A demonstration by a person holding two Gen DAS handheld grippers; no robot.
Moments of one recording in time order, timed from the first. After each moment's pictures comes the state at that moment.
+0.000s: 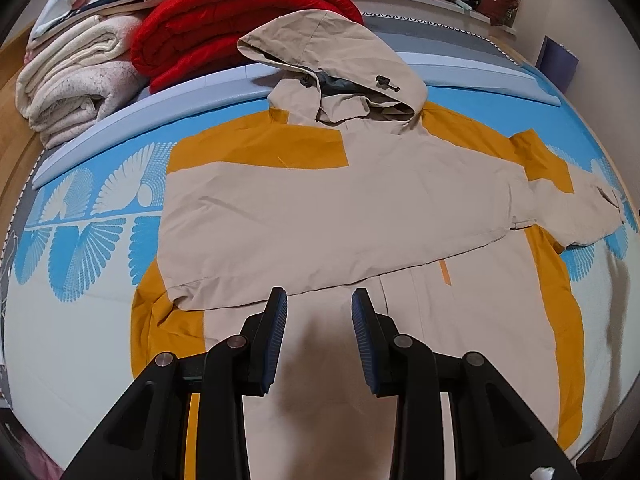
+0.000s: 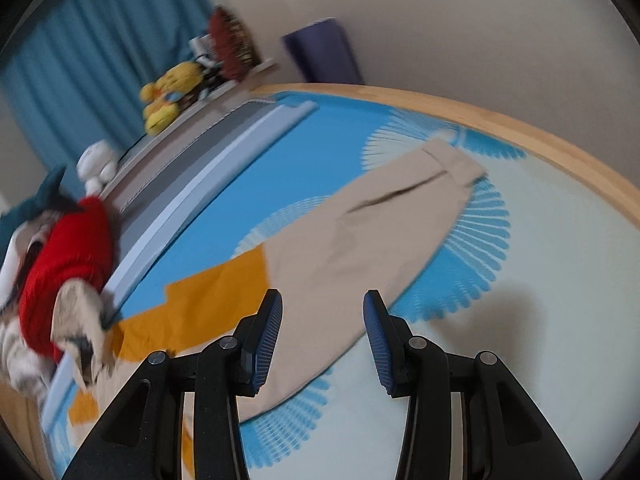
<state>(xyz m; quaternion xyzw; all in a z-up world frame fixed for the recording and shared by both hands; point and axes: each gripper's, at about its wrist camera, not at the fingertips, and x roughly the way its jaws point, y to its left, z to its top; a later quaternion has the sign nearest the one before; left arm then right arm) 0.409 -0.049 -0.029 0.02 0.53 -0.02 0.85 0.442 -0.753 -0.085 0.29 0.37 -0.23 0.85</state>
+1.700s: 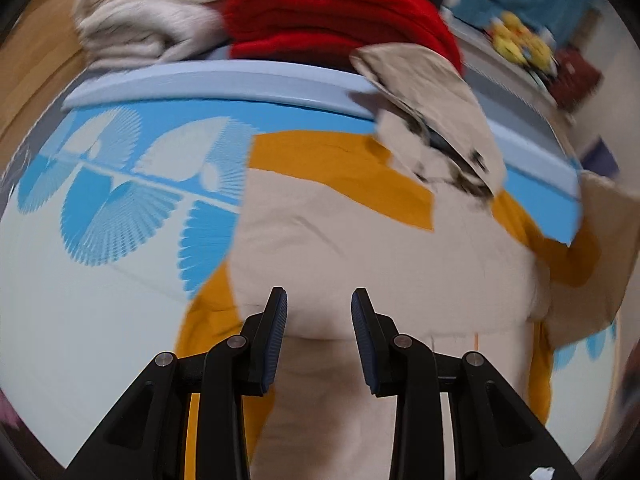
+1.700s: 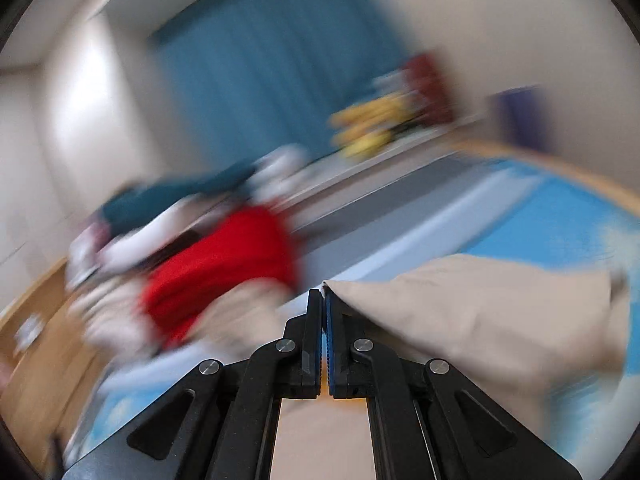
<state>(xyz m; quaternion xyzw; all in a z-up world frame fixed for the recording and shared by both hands) 0.443 0.083 -0.003 -0.15 0.53 0.06 0.83 0.553 -0.390 0.034 0.22 0.28 0.14 0.92</state>
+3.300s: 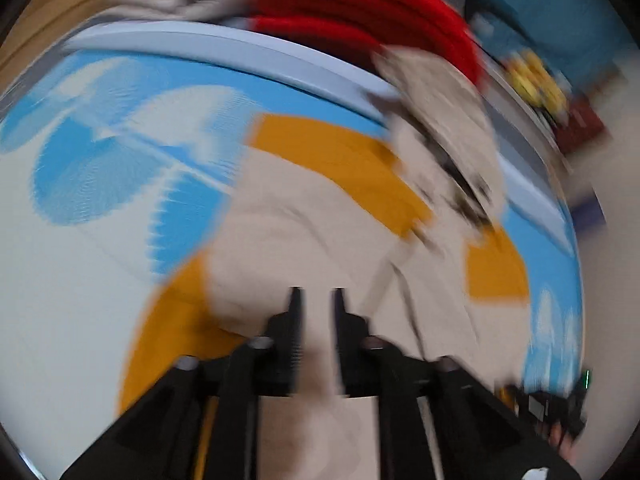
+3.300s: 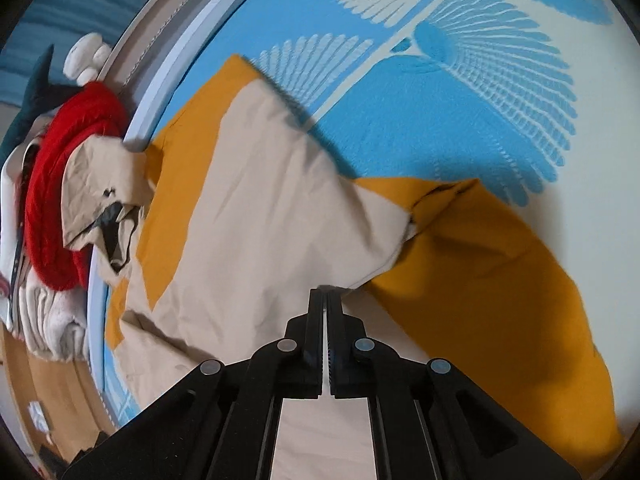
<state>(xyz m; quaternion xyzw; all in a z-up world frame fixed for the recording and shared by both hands) 0.452 0.065 -0.037 -0.21 0.53 0.01 0.82 0.489 -0.466 -0.178 0.39 0.57 -0.12 0.71</state>
